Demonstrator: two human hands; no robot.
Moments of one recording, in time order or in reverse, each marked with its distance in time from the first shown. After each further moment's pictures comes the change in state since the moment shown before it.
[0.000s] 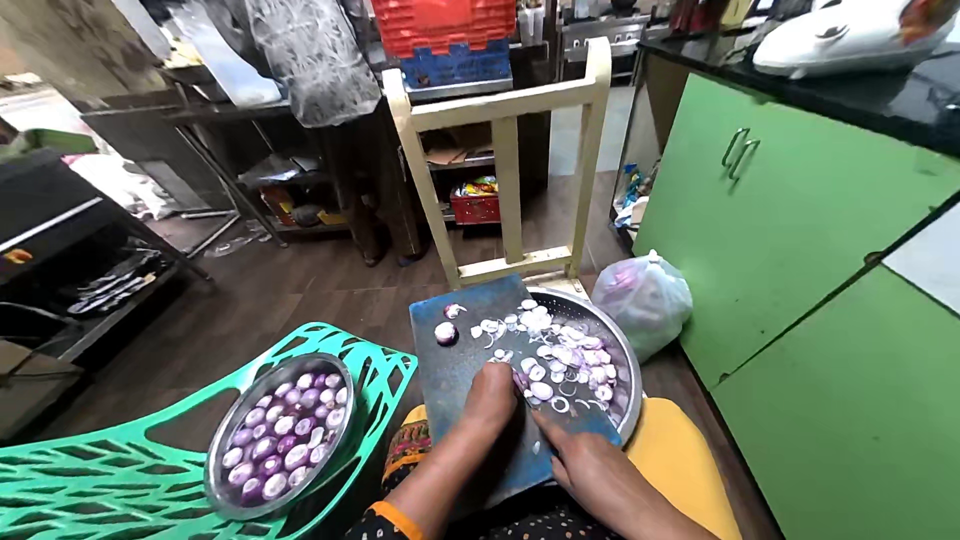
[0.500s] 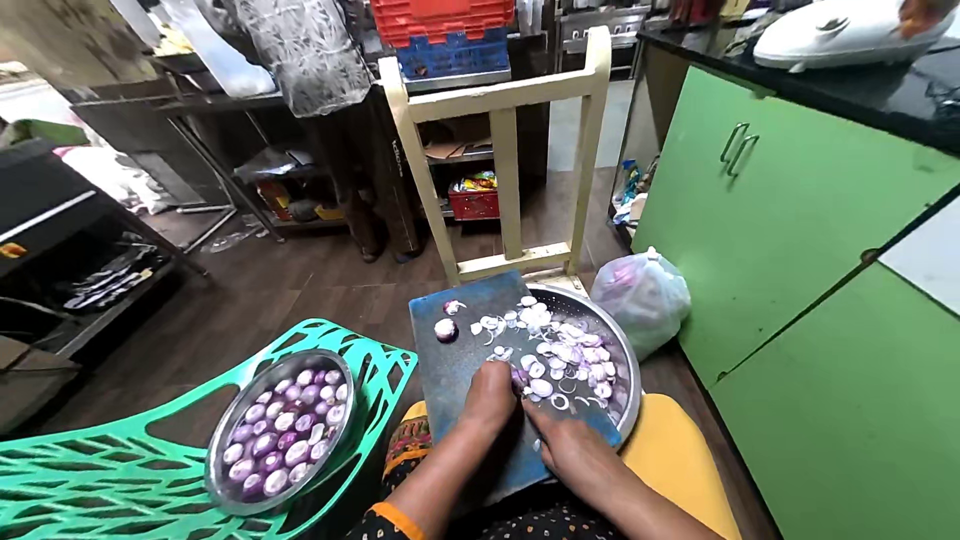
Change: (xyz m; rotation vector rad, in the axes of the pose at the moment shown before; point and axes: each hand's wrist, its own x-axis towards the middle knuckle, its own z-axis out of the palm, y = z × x) left_hand -0.001 -0.003 0.003 -0.009 0.031 0.002; right_hand 0.023 -0.004 0.009 -0.031 -0.004 0.022
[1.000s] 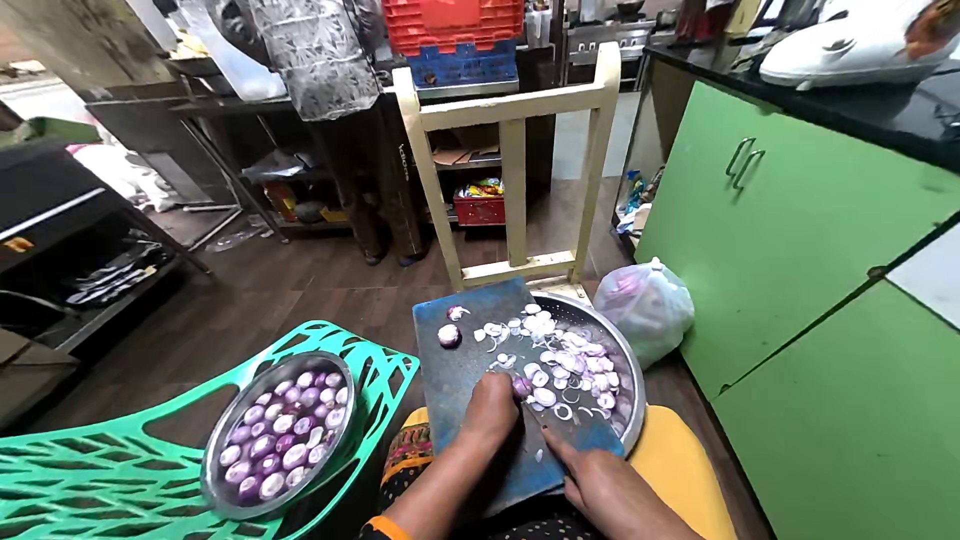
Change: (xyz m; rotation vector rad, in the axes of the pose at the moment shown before) left_hand -0.002 -0.006 0.002 -0.066 0.025 0.003; right_hand -0.027 0.010 -0.009 -0.022 -0.039 -0.027
